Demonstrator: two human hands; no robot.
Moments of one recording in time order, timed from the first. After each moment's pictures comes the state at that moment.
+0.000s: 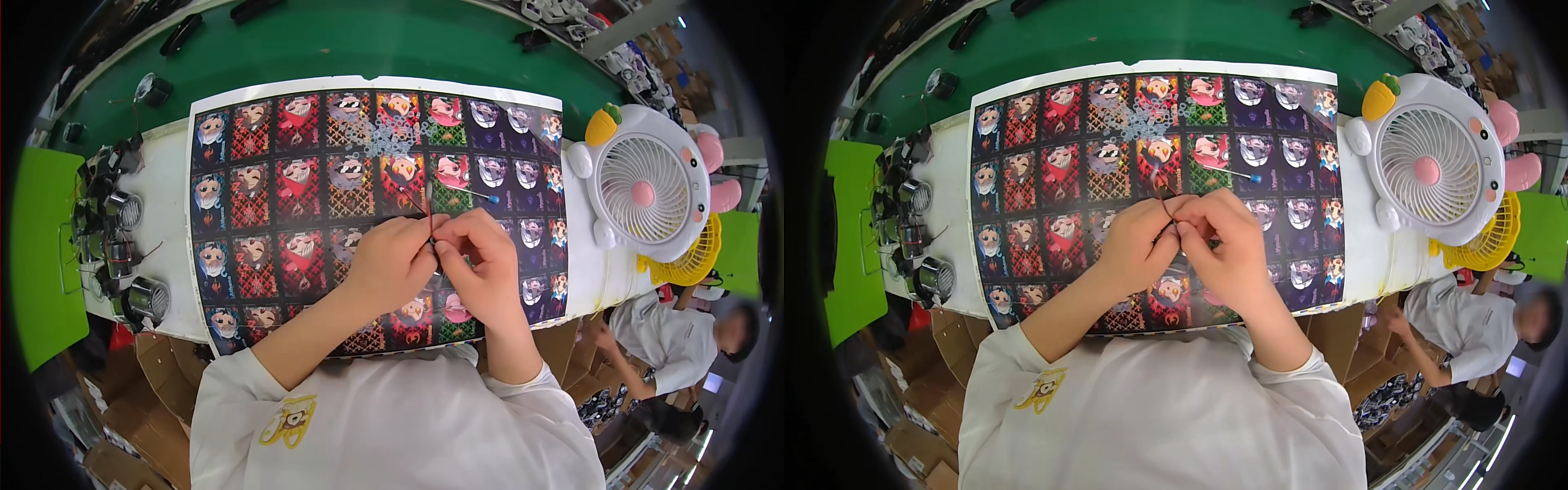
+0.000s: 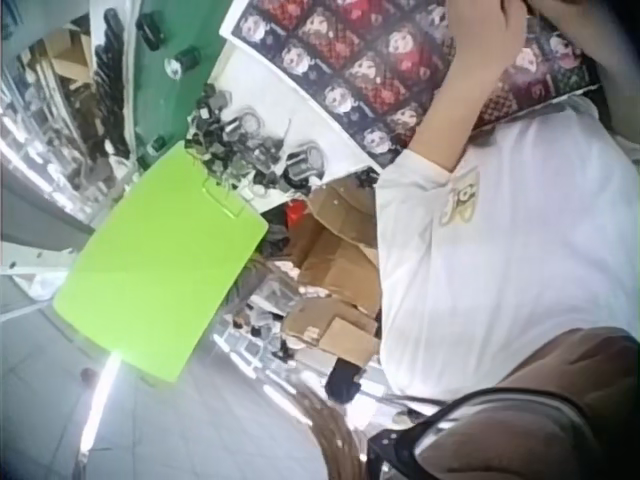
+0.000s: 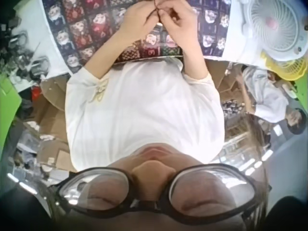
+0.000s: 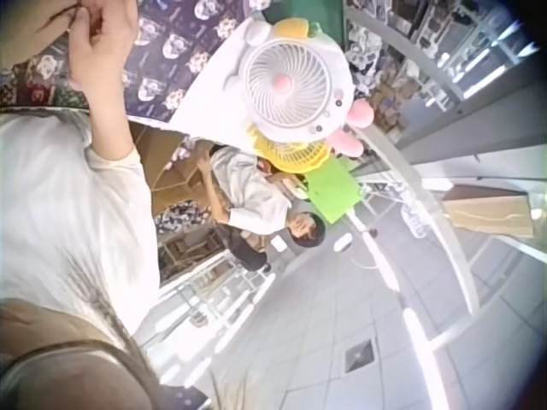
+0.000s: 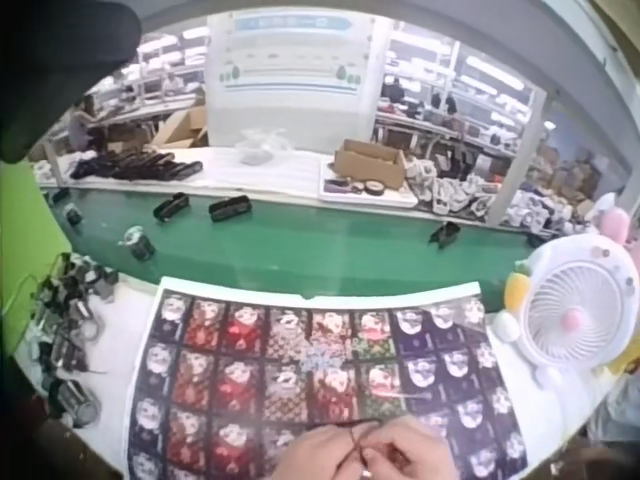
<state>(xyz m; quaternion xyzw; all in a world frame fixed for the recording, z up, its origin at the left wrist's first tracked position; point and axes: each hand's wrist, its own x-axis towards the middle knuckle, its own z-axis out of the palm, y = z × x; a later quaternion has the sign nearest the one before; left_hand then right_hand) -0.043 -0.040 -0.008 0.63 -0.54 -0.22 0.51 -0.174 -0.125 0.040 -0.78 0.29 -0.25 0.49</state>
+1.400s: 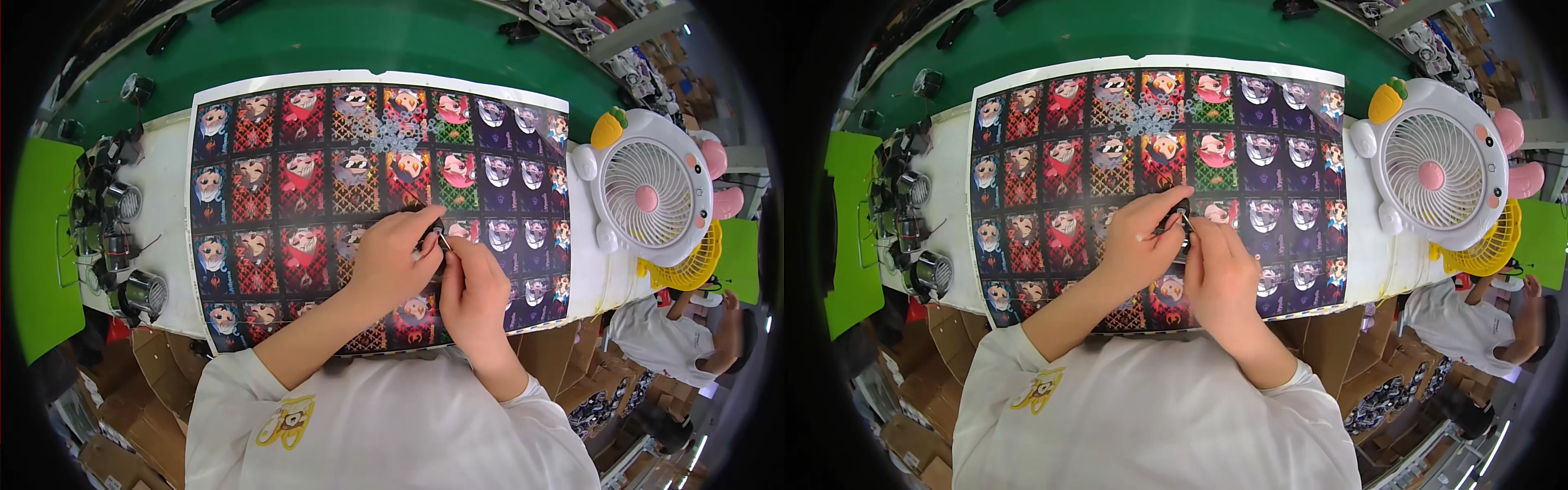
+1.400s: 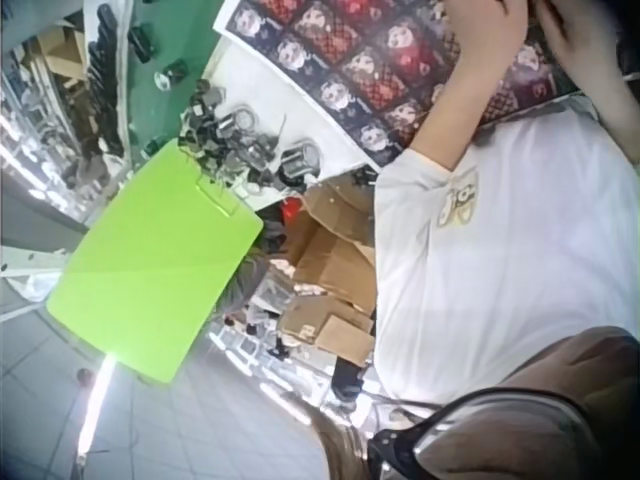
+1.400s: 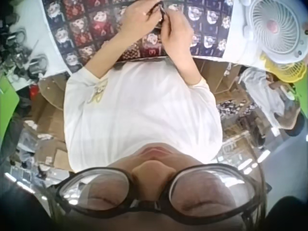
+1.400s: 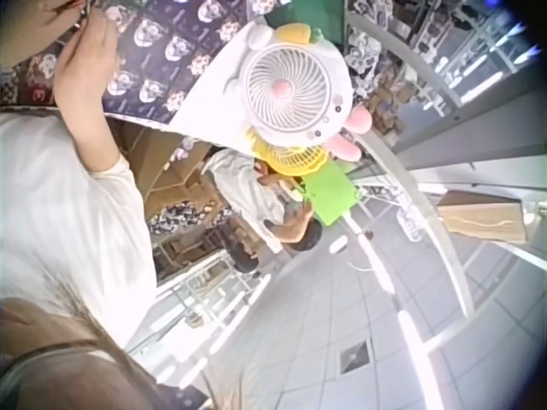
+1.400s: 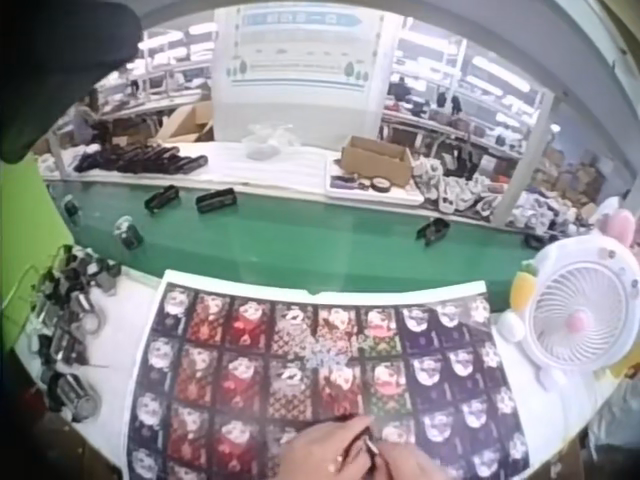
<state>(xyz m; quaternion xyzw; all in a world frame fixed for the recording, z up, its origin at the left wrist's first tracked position) -0.049 -0.039 -0.008 0.67 -0.48 -0.22 0.53 -0.178 -0.088 0.033 -0.87 0.34 -0.25 0.26</state>
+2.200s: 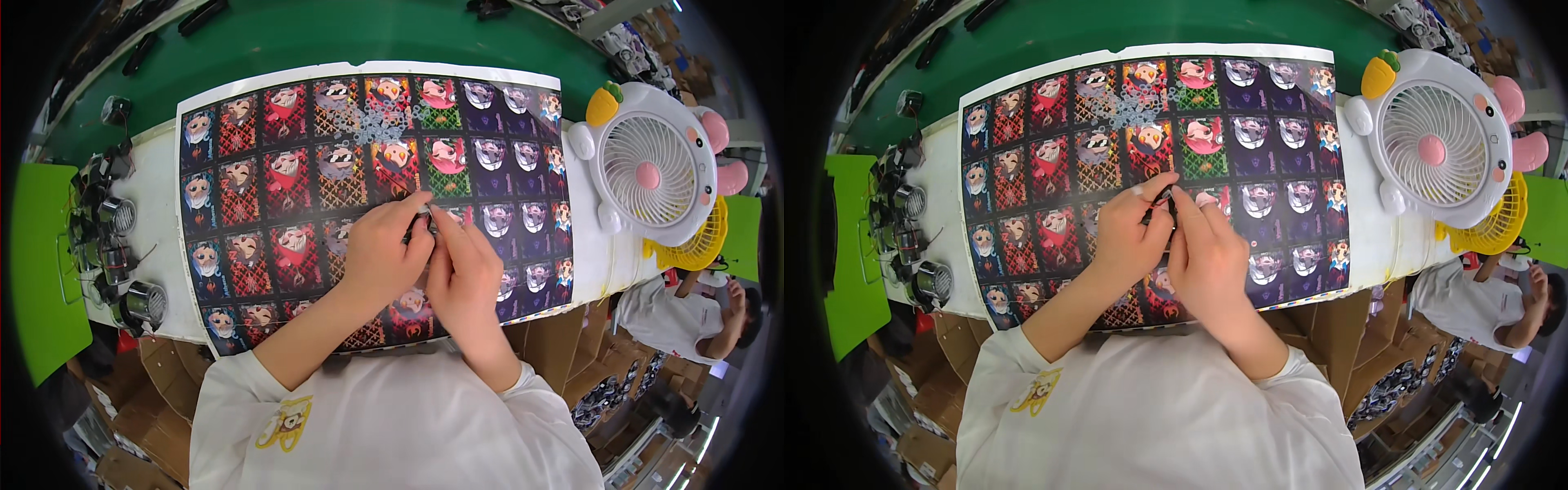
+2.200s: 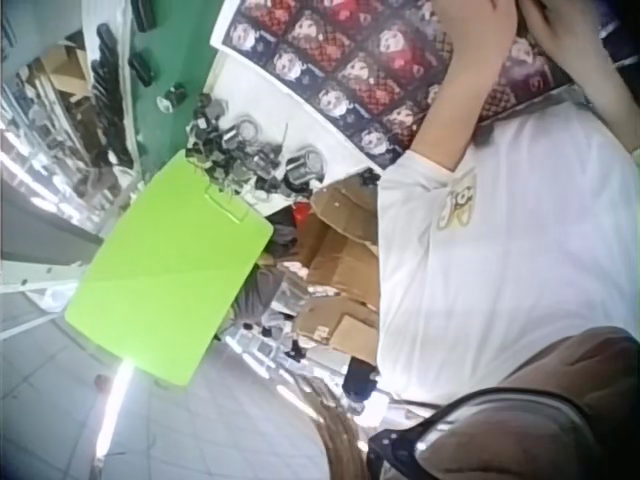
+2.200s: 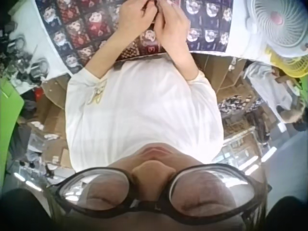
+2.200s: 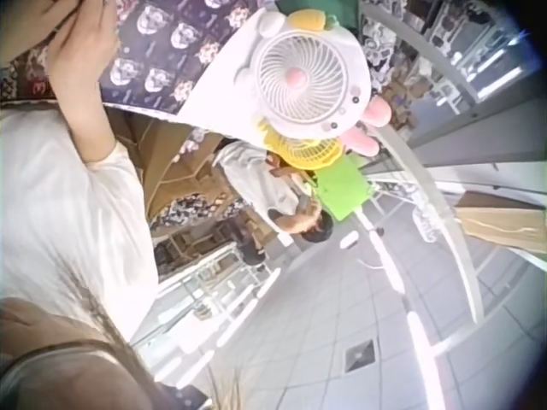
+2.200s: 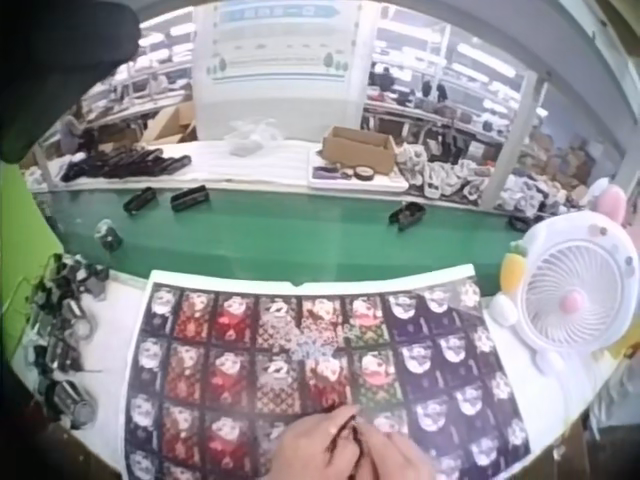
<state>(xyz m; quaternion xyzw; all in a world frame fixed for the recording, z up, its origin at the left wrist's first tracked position) -0.054 -0.045 -0.015 0.67 -0.49 -0.16 0.53 -0.171 -0.093 0.025 -0.86 0.35 -0.30 0.24</state>
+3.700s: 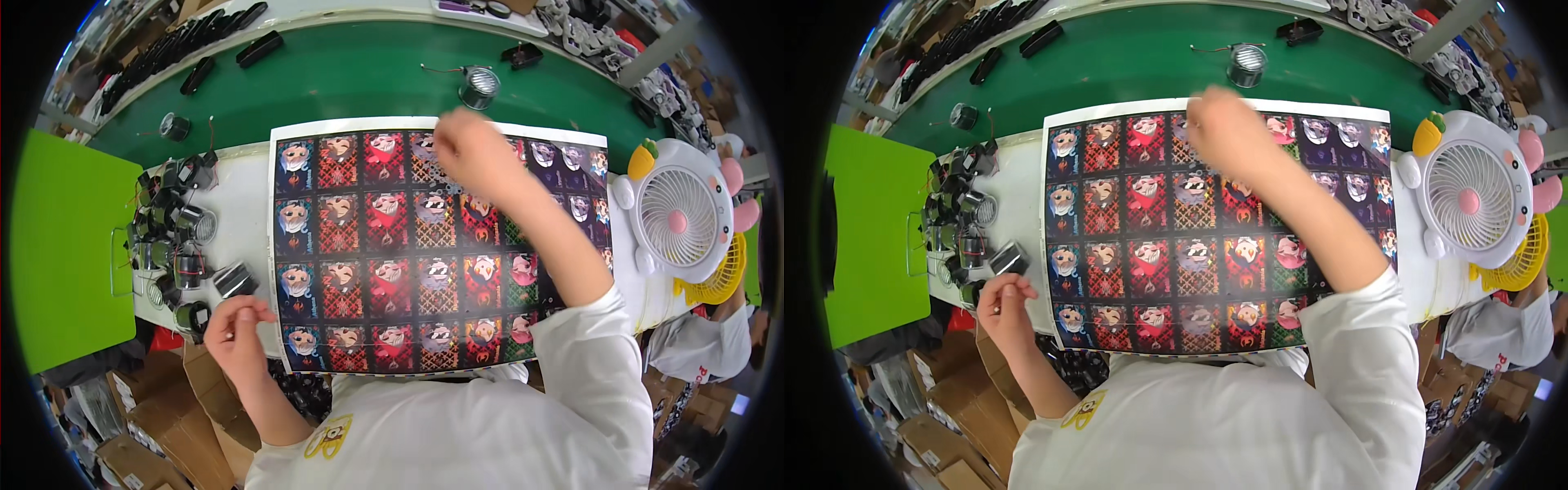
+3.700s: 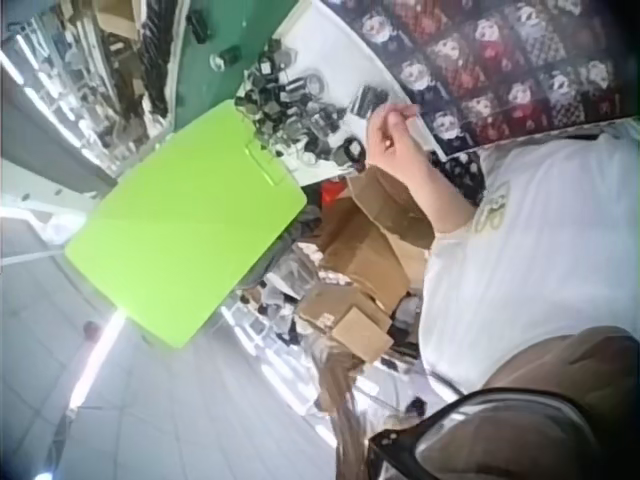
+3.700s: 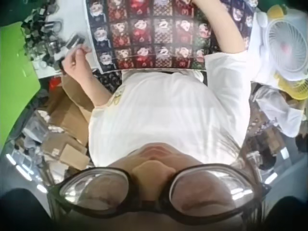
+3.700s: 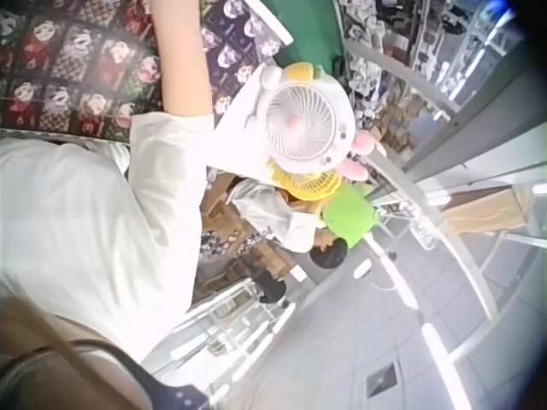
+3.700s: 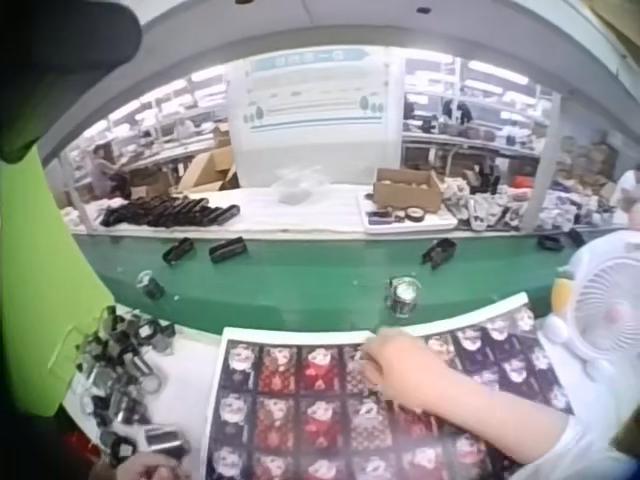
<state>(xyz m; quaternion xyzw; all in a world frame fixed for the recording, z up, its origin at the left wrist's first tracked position) 0.082 0.182 0.025 0.69 -0.21 -0.11 0.68 -0.004 -0.215 0.027 -0.97 0.12 -0.13 0.16</state>
